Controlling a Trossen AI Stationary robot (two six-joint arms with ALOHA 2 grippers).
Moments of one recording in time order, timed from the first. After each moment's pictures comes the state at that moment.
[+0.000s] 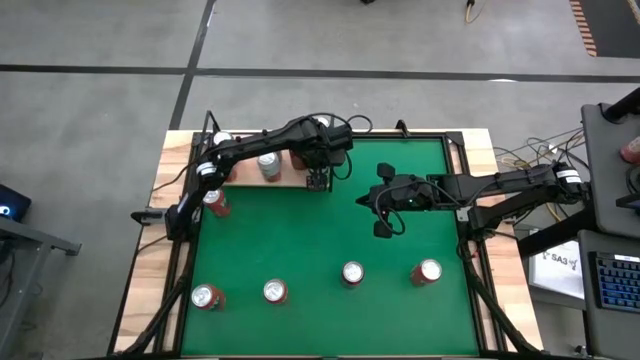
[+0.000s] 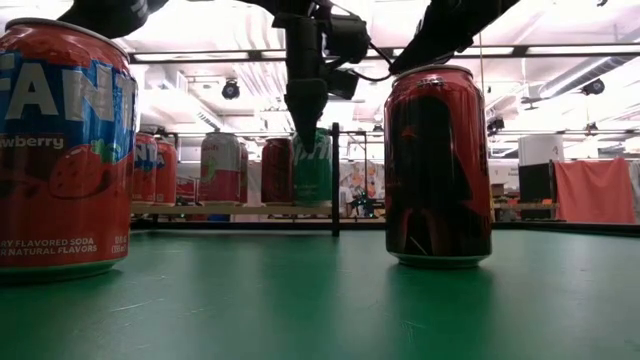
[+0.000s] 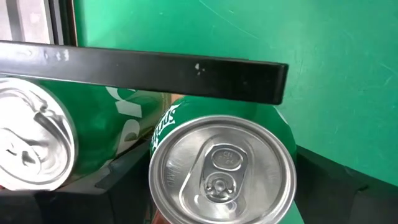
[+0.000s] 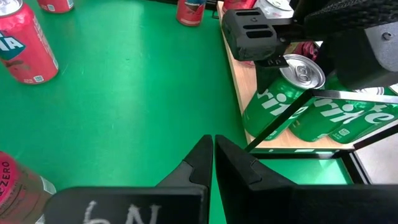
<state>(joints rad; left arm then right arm) 0.31 2.20 2.19 -1.39 -0.17 0.26 0.04 1.22 0.95 -0.31 0.20 -0.10</state>
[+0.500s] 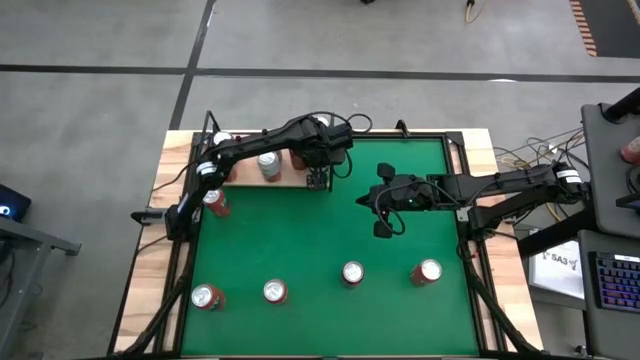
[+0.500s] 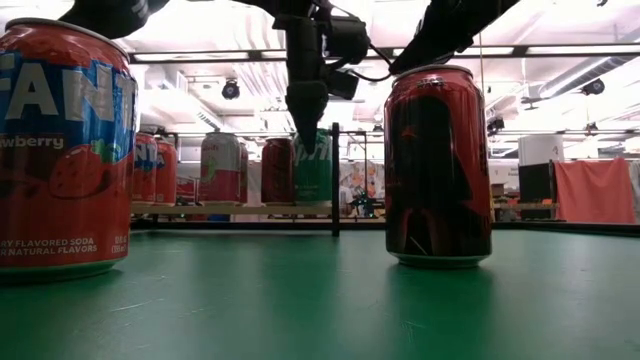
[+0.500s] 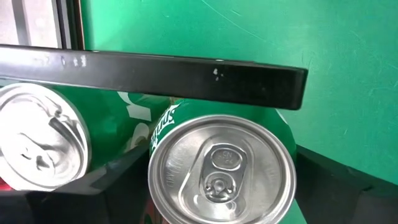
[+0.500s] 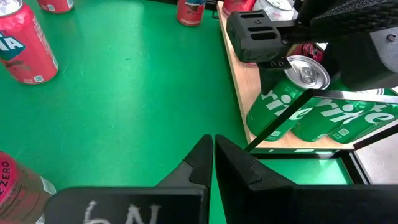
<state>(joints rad) 0.32 2.20 2.19 -1.38 -0.18 0.28 0.04 1.22 0.95 -0.31 0.20 -0.10</state>
